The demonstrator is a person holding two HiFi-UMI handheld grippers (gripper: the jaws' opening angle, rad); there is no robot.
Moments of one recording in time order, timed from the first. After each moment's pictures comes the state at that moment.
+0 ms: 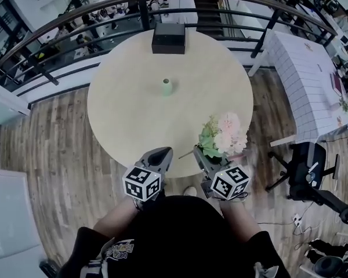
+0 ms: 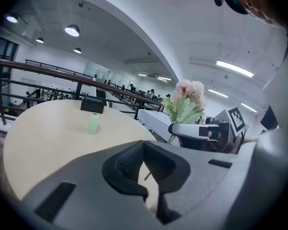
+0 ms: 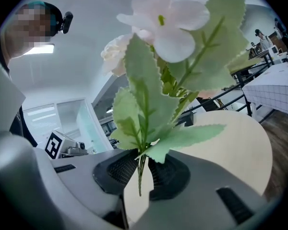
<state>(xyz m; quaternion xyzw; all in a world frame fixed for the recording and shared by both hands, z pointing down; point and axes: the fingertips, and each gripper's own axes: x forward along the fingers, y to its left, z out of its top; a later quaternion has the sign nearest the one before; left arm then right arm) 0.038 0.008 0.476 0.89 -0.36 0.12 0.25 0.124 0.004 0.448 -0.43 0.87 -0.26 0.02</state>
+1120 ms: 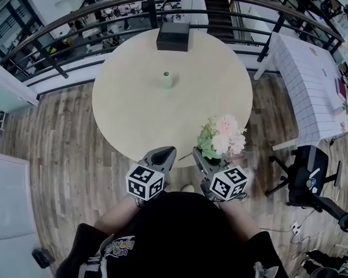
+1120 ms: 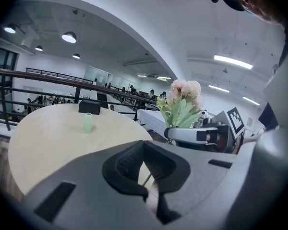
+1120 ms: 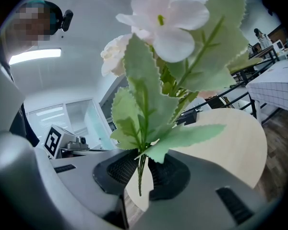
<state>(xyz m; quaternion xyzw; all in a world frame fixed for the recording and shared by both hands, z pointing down) 0.078 0.063 0.467 0.89 -0.38 0.12 0.22 0.151 0.058 0.454 -0.39 0.88 -0.27 0.02</state>
